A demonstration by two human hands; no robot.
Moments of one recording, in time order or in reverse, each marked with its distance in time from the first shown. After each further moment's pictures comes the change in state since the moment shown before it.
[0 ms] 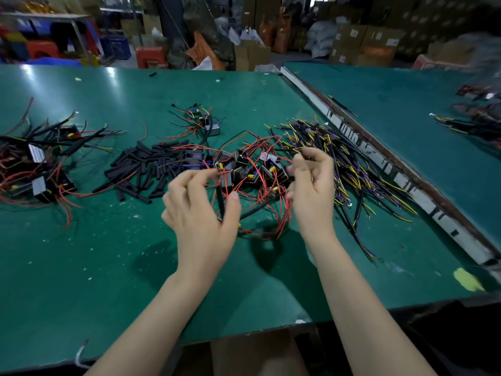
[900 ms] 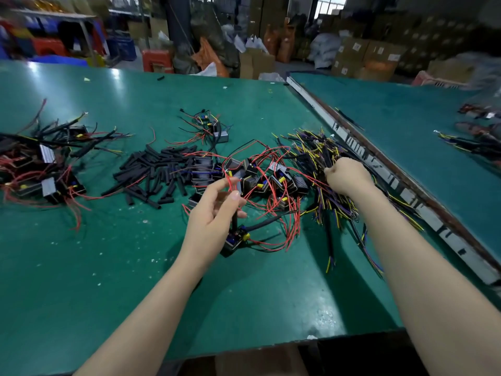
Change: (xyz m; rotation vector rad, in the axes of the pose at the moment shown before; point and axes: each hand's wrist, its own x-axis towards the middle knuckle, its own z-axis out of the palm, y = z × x) left_hand 0.022 -0.023 0.005 -0.788 -0.335 -0.245; right_hand 0.118 0.010 -0.040 -1.372 -0.312 0.266
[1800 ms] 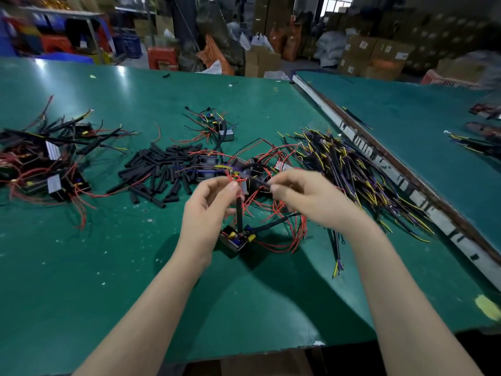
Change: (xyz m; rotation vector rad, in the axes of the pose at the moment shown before) left_hand 0.009 0.003 -0.007 -0.255 0.123 -0.166; right_hand -0.098 -0.052 -0.002 0.683 -0.254 -0.647
